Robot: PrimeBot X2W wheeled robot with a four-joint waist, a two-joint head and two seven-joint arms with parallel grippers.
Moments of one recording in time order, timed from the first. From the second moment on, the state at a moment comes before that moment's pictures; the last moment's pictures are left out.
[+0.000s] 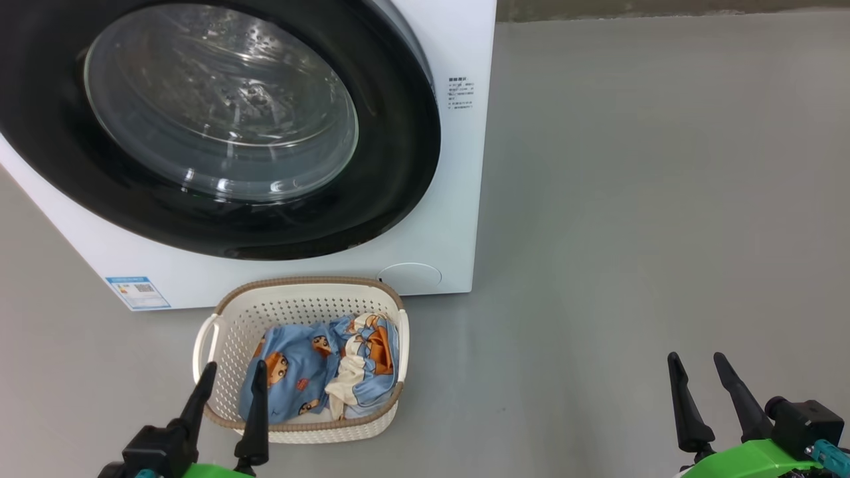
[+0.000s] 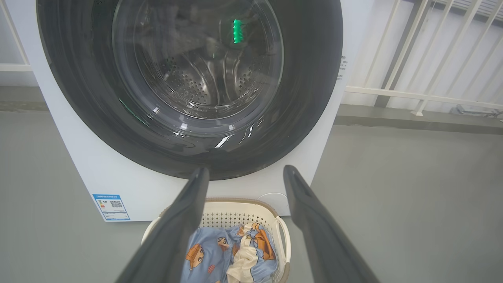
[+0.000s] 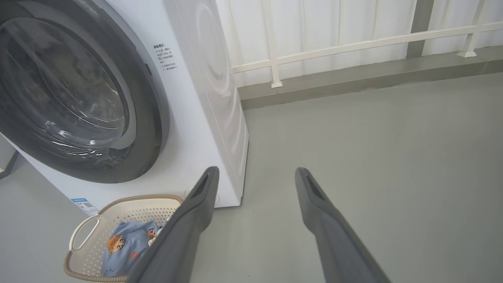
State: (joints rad) left arm -0.09 0.04 -0.03 0.36 -0.20 -0.12 -0.25; right arm 0.03 -0.10 0.00 0.29 0.34 0.13 -0.25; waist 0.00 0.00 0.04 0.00
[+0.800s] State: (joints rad) left arm -0.08 0.04 -0.13 0.33 -0.27 -0.09 -0.25; right arm -0.32 -0.17 0.06 0.17 0.99 0.13 -0.25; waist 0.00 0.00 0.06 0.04
